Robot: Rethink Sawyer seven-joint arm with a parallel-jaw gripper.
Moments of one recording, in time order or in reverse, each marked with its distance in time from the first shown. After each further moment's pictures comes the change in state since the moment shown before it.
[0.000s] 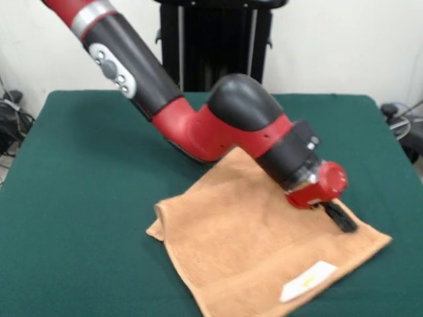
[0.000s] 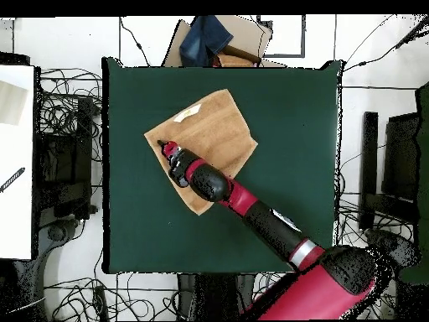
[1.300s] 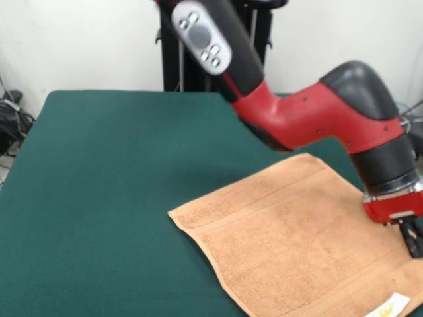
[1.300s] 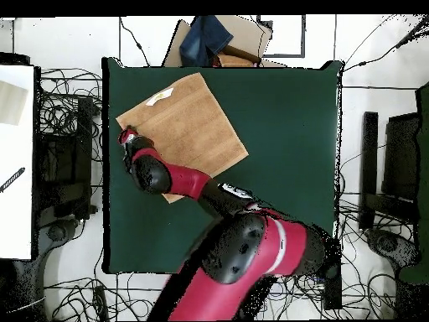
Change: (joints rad) arm 0.548 -0.361 -0.268 -0.016 0.336 -0.378 0.000
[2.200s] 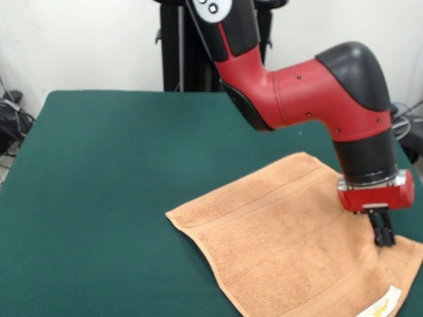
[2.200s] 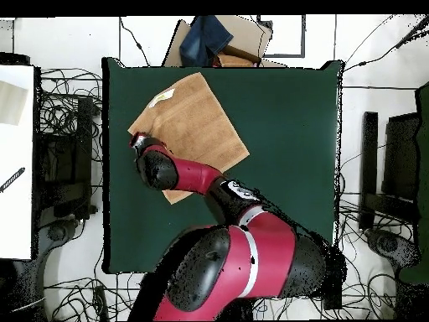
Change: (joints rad) arm 0.074 -0.148 -0.175 0.009 0.071 0.198 0.000
